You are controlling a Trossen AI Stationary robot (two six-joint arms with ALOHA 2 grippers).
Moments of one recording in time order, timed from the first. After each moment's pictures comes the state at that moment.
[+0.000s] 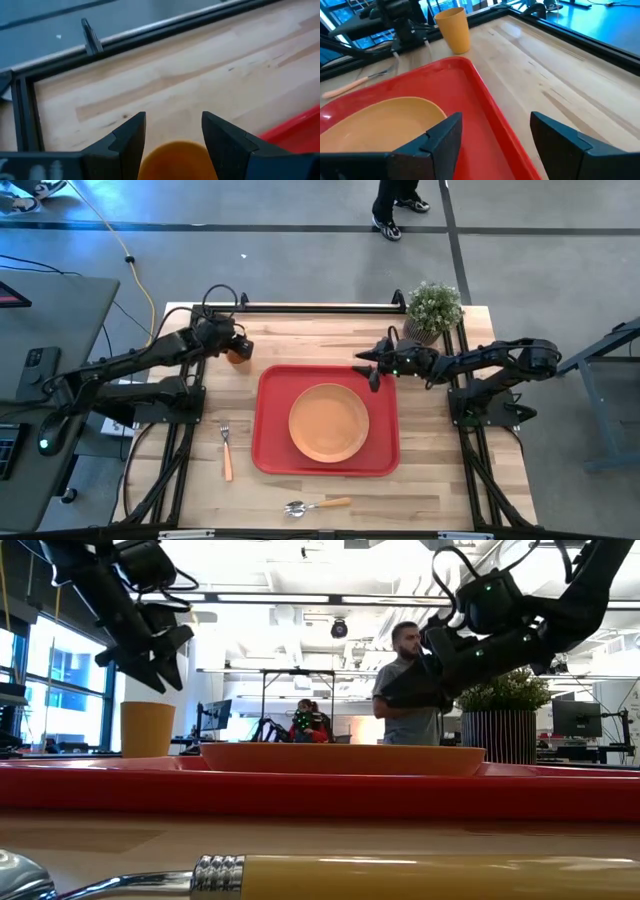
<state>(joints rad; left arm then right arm) 0.56 0.86 0.58 -0.54 -0.38 -0.44 -0.32 1.43 0.39 0.73 -0.09 0.20</state>
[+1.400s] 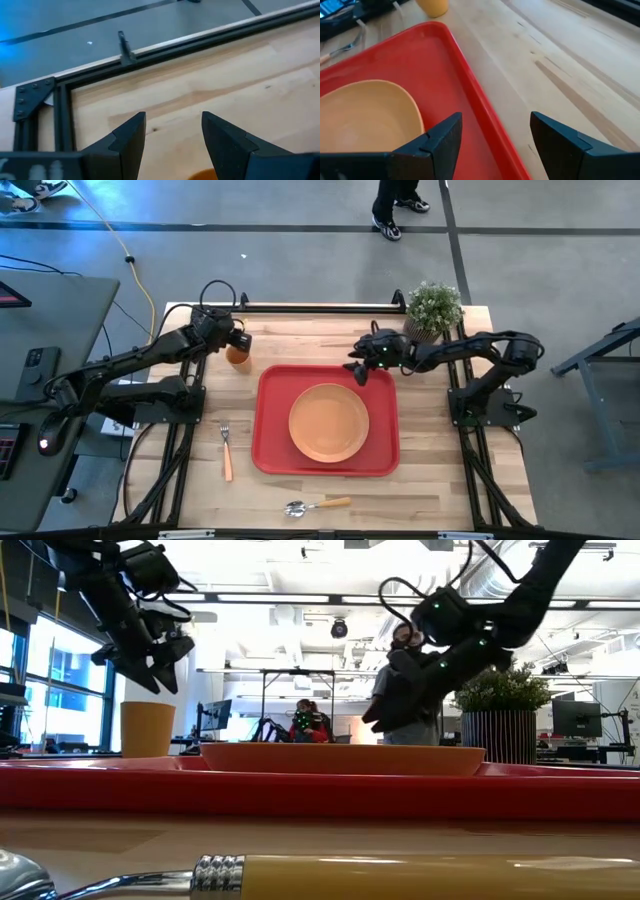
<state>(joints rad) 0.62 0.90 0.58 -0.51 -0.47 -0.41 -0.37 1.59 0.62 0.41 -0.13 0.22</state>
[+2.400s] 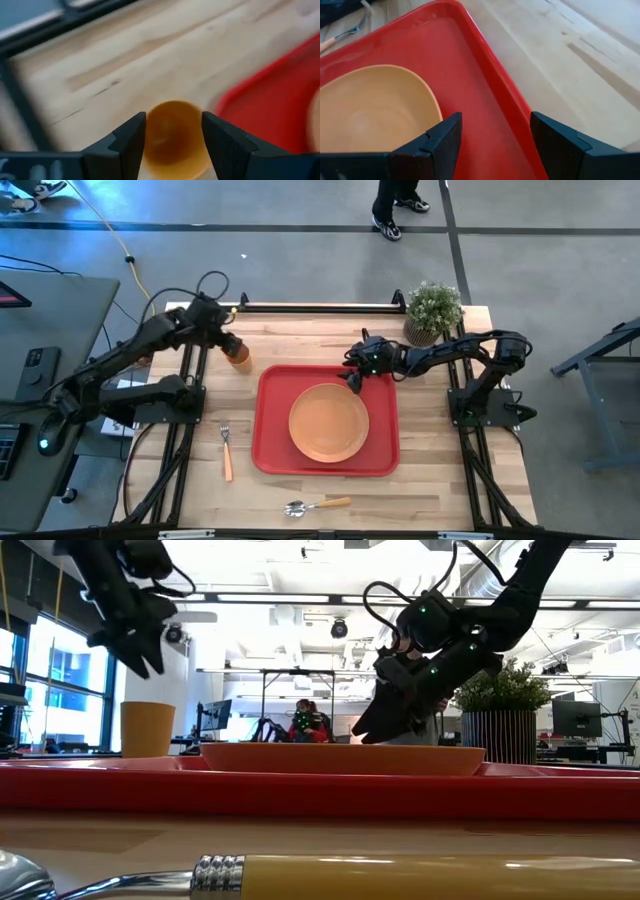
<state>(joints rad) 0.77 0.90 0.81 -0.91 -0.05 -0.27 -0.31 1.68 0.68 0.39 -0.12 0.25</state>
